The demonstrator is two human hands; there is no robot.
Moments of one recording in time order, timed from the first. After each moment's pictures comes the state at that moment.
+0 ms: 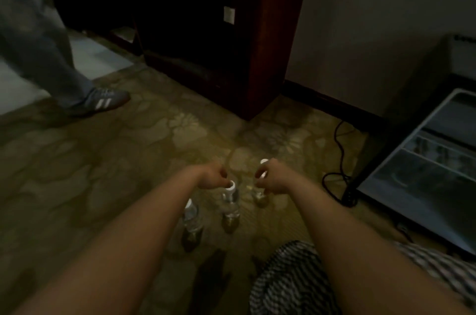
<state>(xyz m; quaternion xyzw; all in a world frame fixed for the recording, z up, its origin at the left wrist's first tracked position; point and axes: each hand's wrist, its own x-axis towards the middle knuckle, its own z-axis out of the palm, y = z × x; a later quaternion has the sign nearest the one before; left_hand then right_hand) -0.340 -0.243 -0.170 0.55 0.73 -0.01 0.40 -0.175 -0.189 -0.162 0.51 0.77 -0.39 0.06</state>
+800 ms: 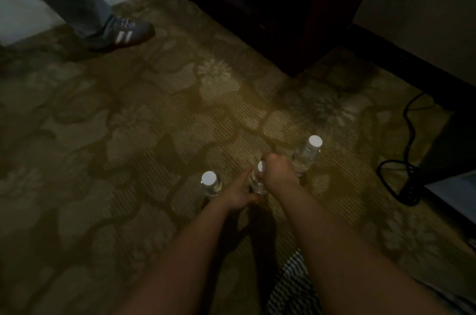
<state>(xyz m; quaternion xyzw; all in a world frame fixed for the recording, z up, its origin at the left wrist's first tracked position) -0.341 -0.265 -0.333 0.35 0.70 0.31 0.54 -0.268 -0.176 -0.302 0.51 0.81 -0.26 0.10</state>
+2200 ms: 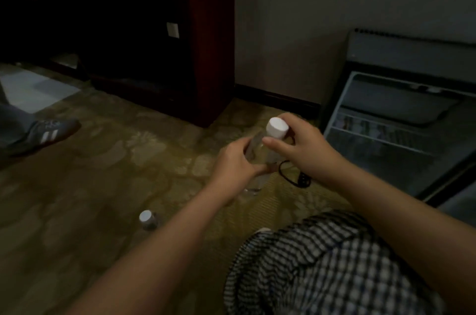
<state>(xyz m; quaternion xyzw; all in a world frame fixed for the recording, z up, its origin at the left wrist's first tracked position) -0.174 -0.262 -0.107 0.60 0.61 0.39 0.33 -0.028 -0.227 -0.065 0.45 0.79 -0.28 -0.30</state>
